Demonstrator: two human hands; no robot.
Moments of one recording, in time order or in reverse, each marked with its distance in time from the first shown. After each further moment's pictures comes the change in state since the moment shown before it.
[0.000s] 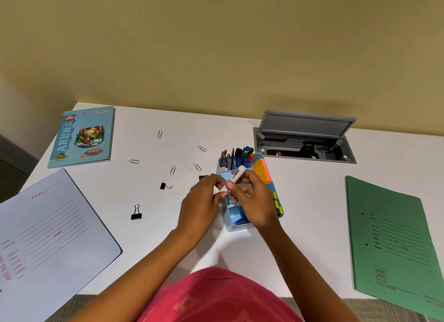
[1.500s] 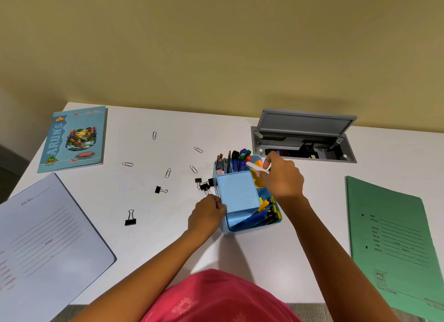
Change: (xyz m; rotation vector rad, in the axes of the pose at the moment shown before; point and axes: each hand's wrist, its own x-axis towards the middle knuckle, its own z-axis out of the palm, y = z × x) left_hand 0.025 -0.034 0.060 -0.017 -0.259 -0.405; right_hand 0.074 0.004 -0.057 -0.972 0.110 0.125
